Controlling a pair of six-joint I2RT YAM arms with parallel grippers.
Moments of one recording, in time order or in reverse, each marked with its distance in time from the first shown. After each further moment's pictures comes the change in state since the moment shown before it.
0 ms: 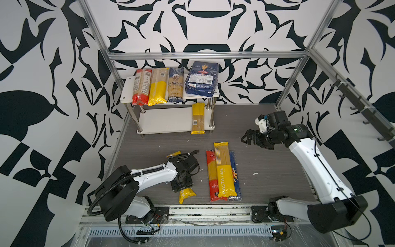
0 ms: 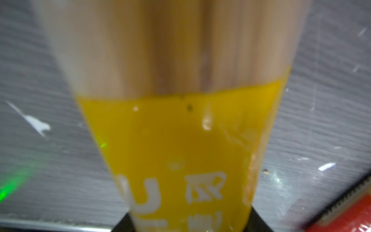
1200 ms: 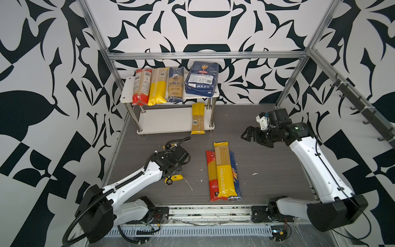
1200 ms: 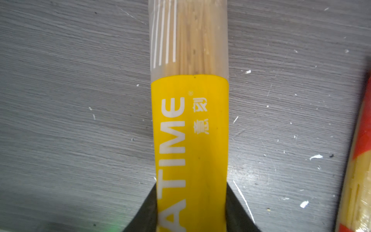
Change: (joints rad) left arm 0.116 -0.278 0.048 -0.096 -0.391 0.270; right arm 0.000 0.010 0.042 0.004 0.005 0.048
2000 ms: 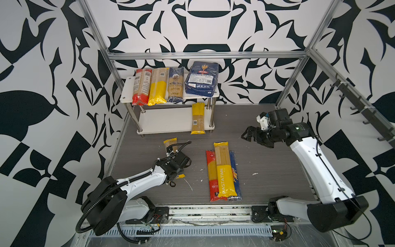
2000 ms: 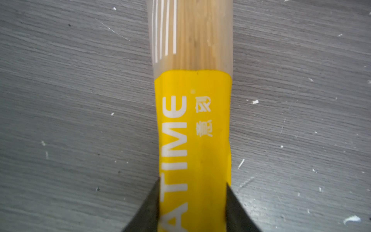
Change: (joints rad) left arm 0.001 0.121 -0.190 0.407 -0.086 -0.026; right arm 0.000 -0.012 0.001 -0.011 0.000 0.011
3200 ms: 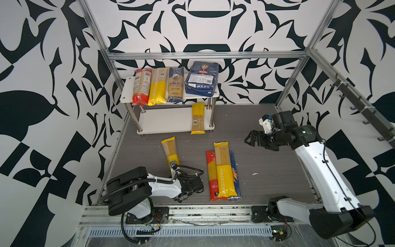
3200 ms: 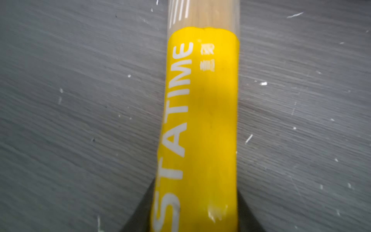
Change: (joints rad) left arm -0.447 0.266 -0.072 0.008 -0.434 -0.646; right arm 0.000 -0.057 0.023 -0.107 0.023 -0.073
